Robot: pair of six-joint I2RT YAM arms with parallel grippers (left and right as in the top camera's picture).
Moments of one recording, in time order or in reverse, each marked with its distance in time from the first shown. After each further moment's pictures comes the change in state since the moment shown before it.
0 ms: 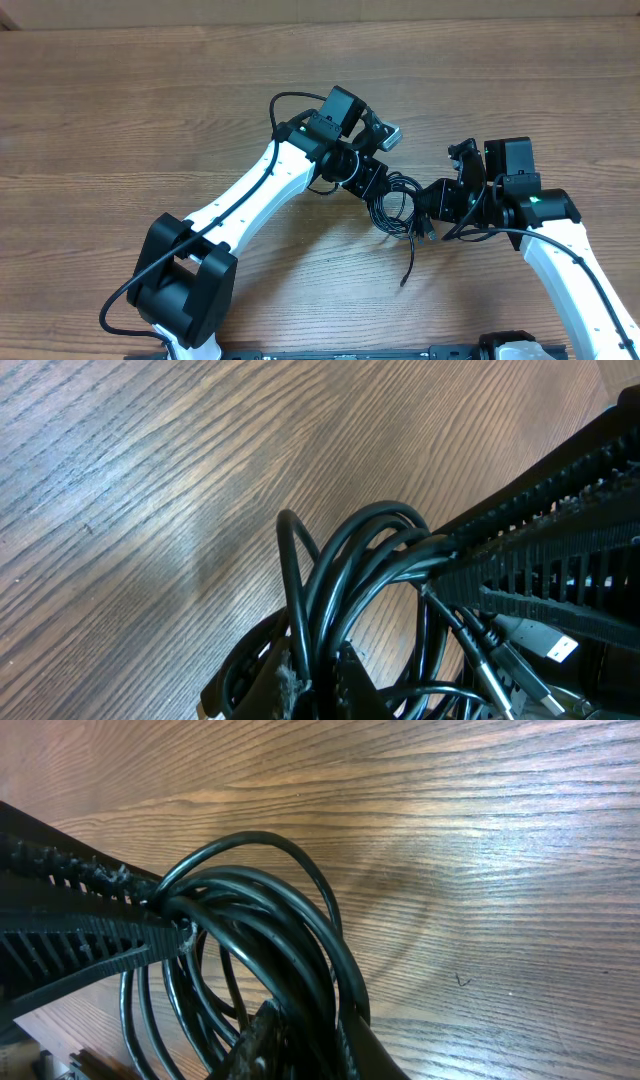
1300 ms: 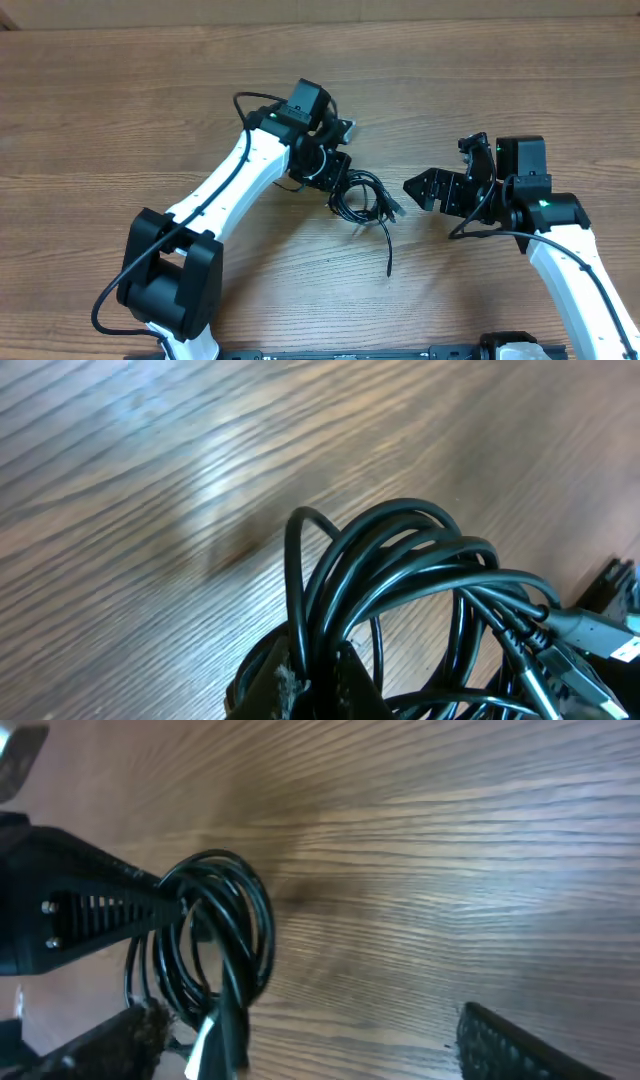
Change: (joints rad) left arm 0.115 0.000 -0.002 -0.169 -0.133 -0.039; right arm -0.039 -0.031 0.000 0.050 -0.031 0.002
